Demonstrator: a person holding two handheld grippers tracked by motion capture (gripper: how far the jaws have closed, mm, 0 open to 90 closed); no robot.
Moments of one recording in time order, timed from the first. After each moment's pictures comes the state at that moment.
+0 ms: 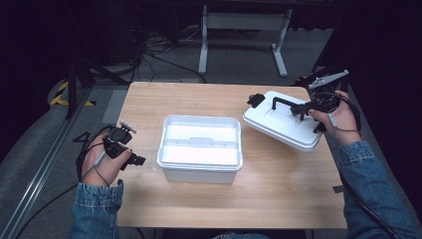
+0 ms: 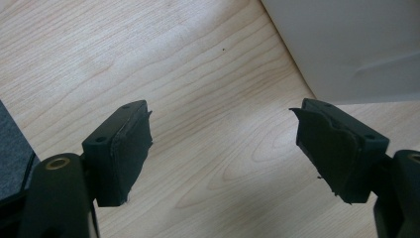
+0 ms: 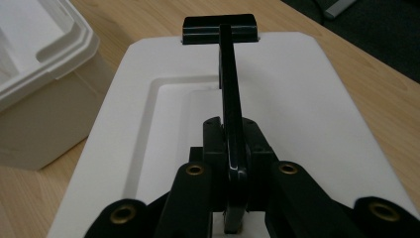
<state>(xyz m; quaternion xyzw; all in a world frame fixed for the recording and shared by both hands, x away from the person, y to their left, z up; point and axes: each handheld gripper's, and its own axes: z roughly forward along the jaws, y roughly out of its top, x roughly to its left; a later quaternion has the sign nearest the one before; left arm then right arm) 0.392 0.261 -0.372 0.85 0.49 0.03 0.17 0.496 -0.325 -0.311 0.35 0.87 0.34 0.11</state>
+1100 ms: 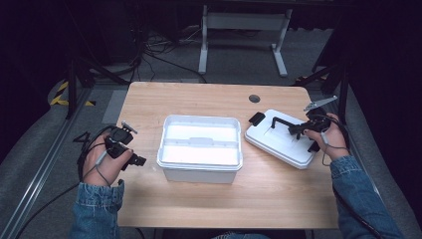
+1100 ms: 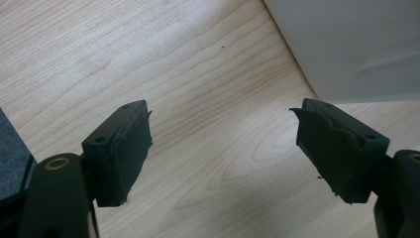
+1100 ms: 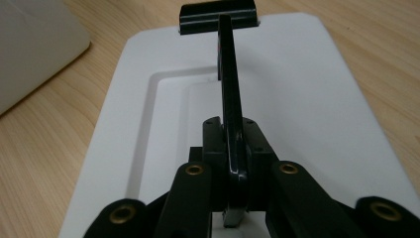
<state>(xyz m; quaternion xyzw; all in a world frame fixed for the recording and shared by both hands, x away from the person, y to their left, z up) 0.393 0.259 -0.375 0.86 0.49 0.03 0.16 0.497 -0.346 -0.400 0.37 0.87 0.32 0.07</state>
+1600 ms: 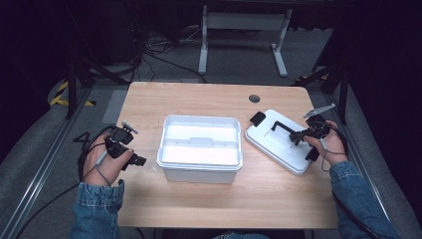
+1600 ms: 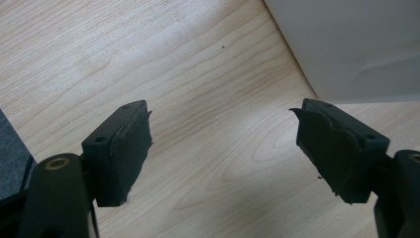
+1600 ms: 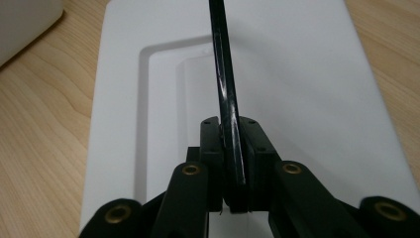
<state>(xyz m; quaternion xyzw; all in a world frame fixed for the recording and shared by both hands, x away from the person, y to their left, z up) 0.394 0.258 -0.375 0.86 0.49 0.03 0.16 0.494 -0.356 -0.429 0.39 0.86 0.31 0.06</state>
